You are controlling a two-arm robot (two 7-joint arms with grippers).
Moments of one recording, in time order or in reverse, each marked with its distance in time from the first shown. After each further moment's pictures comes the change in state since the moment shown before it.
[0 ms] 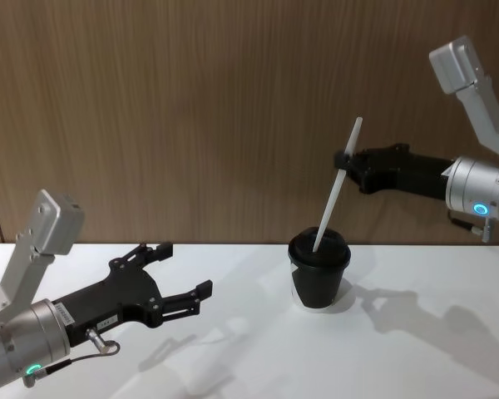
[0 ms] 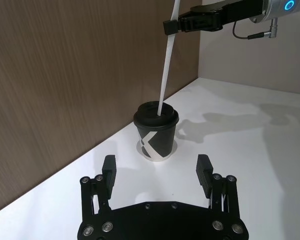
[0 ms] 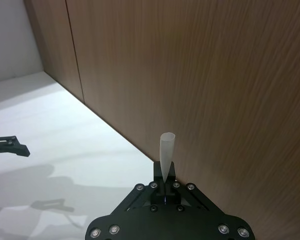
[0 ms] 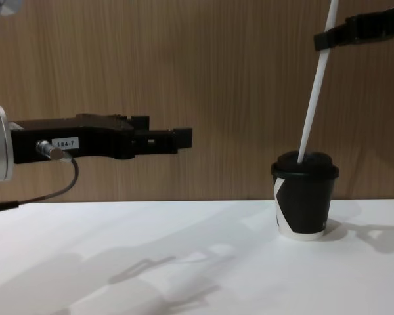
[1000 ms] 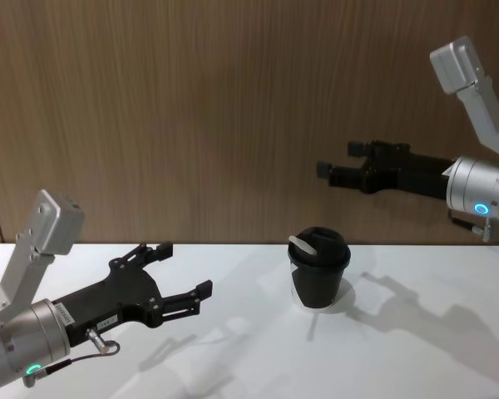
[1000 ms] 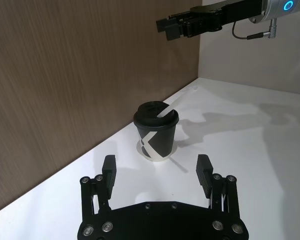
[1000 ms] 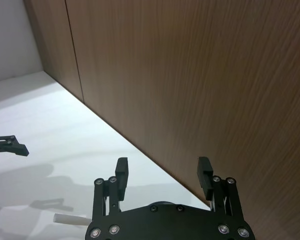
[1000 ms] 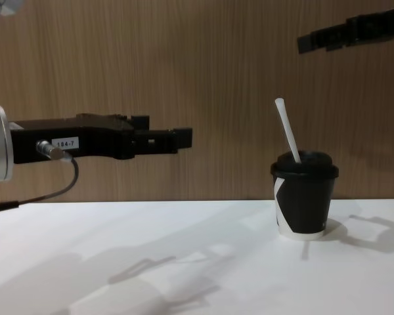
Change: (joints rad) left arm 0.000 0.000 0.000 0.000 0.000 0.000 0.000; right arm 0.003 -0.002 0.002 0.009 -0.005 -0.002 0.008
